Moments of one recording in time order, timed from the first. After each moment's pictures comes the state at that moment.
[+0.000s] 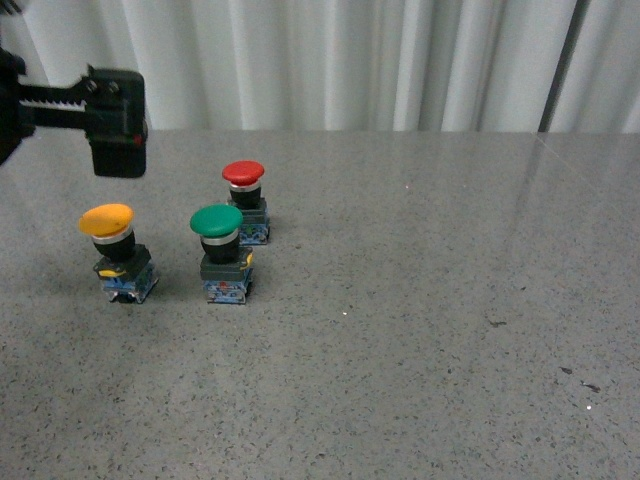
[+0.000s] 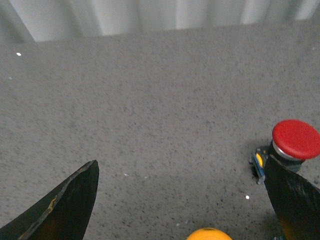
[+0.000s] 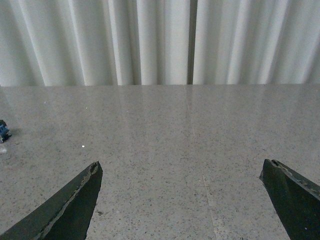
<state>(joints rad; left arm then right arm) -0.16 1.53 0.80 0.33 -0.14 0.03 0.00 0.00 0.01 0.00 0.00 0.01</state>
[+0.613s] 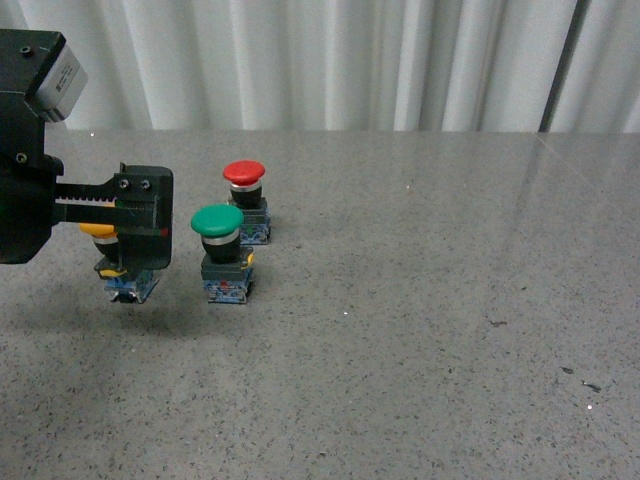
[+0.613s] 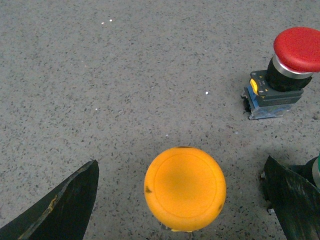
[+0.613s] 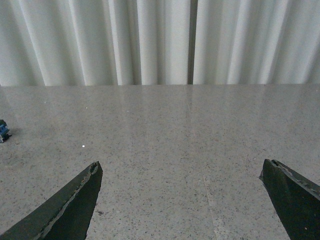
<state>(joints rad) -0.23 1.54 0.71 0.28 -0.17 -0.05 0.00 0.00 0.01 0.00 0.00 0.01</state>
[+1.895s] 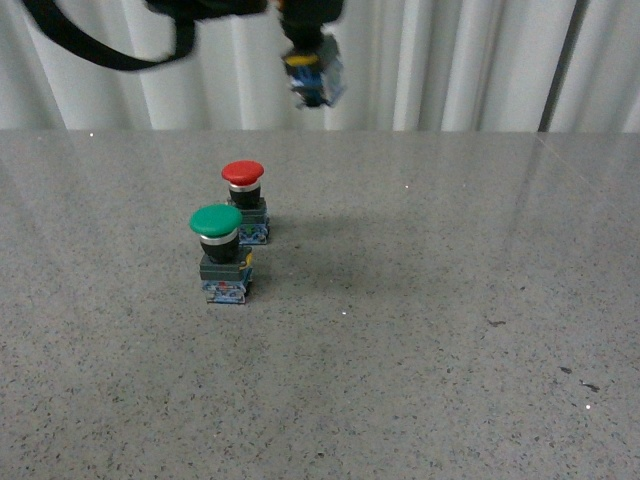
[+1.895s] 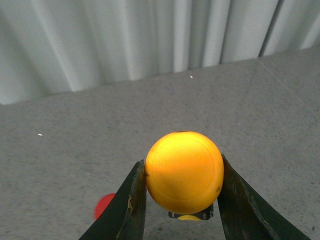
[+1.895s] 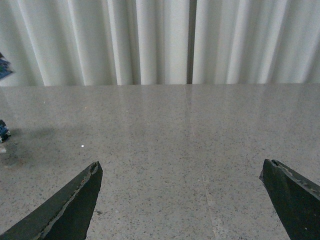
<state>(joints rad) -0.54 1.60 1.14 0.15 -0.26 -0.04 0.00 0.00 0.01 0.00 0.00 0.01</state>
